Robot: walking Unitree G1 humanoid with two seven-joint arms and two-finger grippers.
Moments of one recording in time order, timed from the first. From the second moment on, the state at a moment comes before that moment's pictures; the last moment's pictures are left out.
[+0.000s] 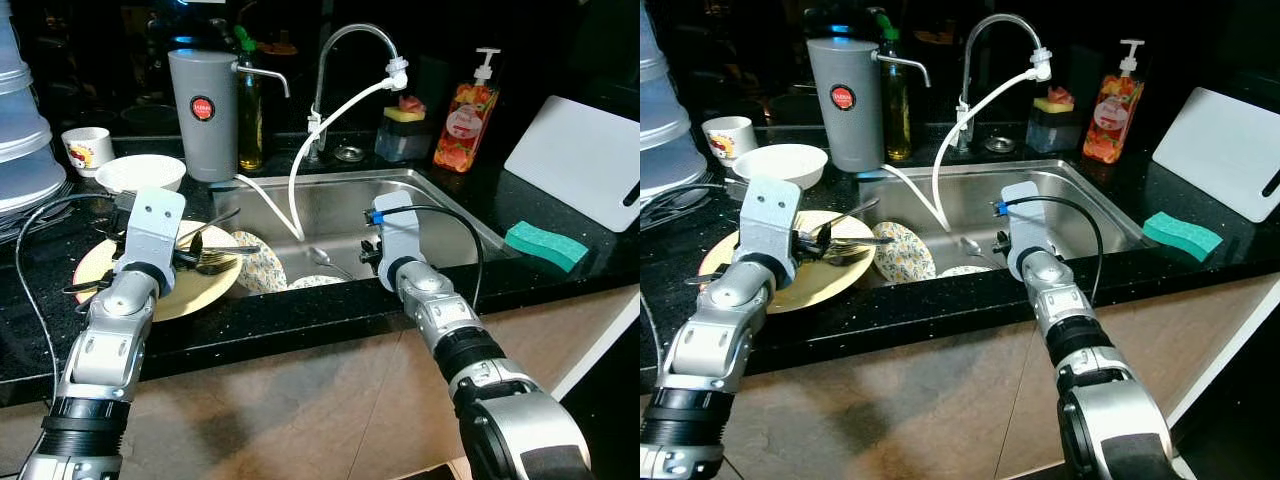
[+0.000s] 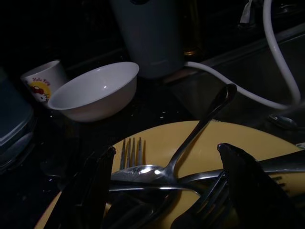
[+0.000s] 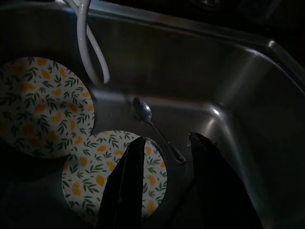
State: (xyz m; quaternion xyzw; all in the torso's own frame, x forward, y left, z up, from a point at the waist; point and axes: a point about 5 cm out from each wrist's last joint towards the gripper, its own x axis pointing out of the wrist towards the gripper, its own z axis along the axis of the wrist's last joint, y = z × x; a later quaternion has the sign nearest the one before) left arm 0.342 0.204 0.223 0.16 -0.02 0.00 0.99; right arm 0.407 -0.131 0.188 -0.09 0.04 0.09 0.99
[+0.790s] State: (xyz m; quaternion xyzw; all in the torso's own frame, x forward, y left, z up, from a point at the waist) left arm 0.344 0.200 0.216 0.16 -0.01 -0.01 0.99; right arm 0.382 -0.090 0.146 -0.02 0.06 0.18 0.98
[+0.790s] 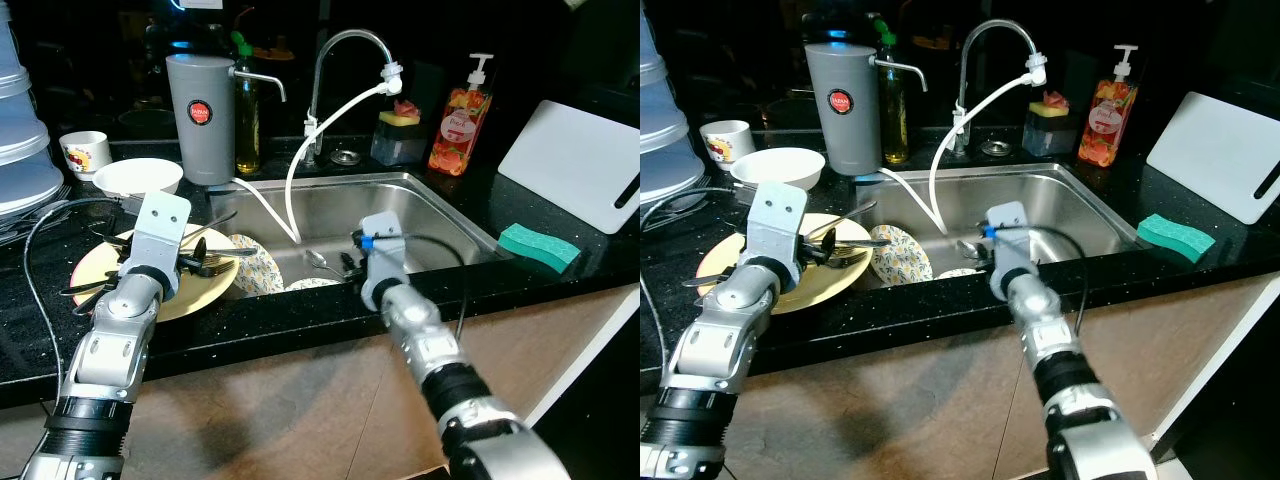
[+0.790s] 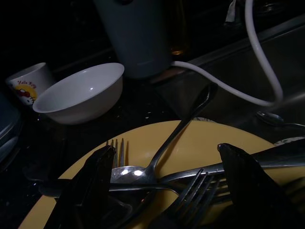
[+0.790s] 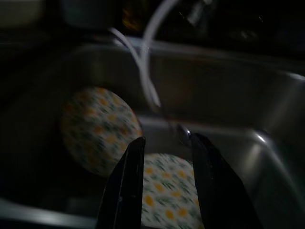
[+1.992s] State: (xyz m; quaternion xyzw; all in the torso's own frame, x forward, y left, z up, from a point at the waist) left arm 0.343 0.199 0.212 0.16 0.00 -0.02 0.99; right arm 0.378 -0.089 0.145 -0.01 0.05 0.20 0.98
